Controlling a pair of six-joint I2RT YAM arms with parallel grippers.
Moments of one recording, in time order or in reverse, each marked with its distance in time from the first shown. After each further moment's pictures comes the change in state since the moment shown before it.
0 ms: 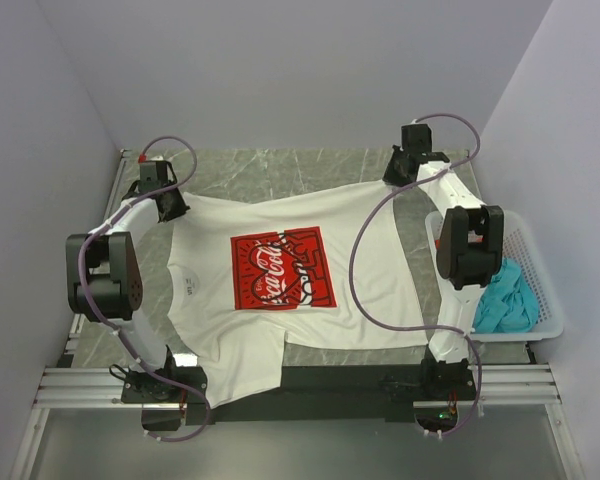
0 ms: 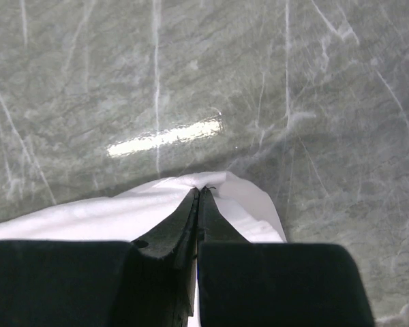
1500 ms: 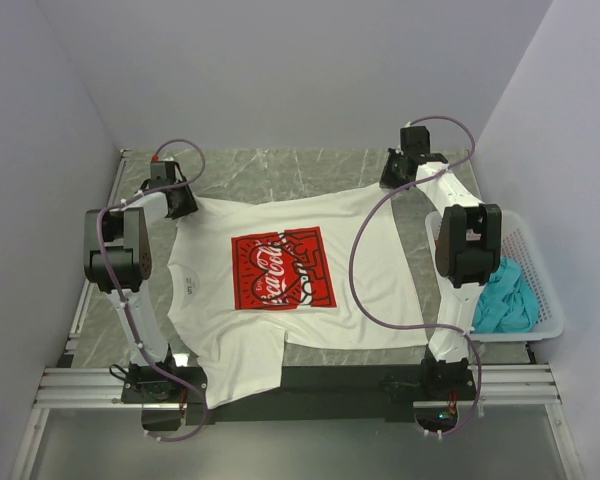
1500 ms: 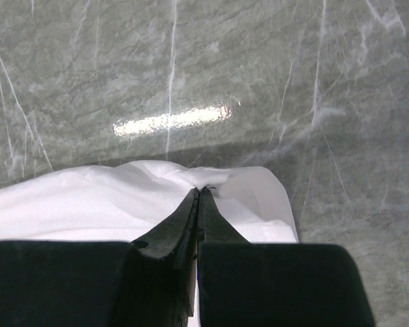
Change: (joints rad) left arm 0.003 0.246 0.116 0.124 0.072 0.023; right arm -0.001 0.017 0.000 0.001 -0.095 -0.037
